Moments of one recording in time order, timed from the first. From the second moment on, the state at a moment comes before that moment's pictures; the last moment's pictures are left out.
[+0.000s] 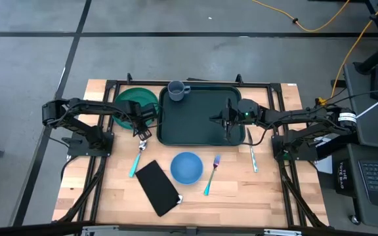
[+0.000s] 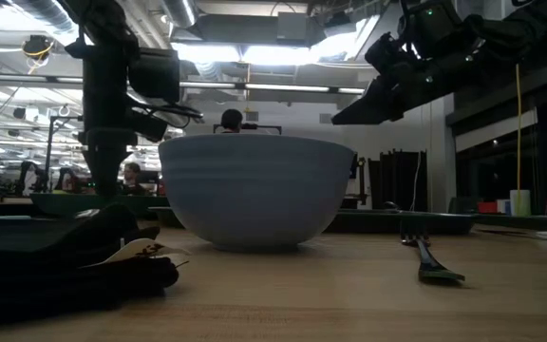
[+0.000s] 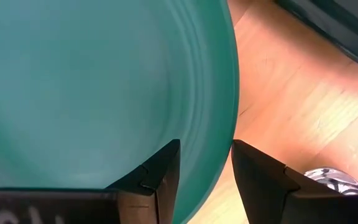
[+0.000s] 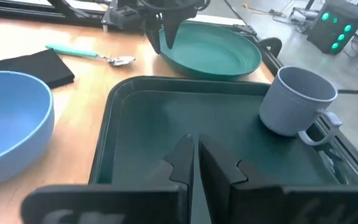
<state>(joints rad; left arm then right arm) 0.34 1.36 0.73 -0.84 -0.17 -0.30 -0.28 1.28 0.53 0.40 -0.13 -0.20</state>
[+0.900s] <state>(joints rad) 0.32 1.48 0.73 -0.83 -0.19 -0.25 -0.28 1.28 0.53 0.40 -0.13 -0.21</state>
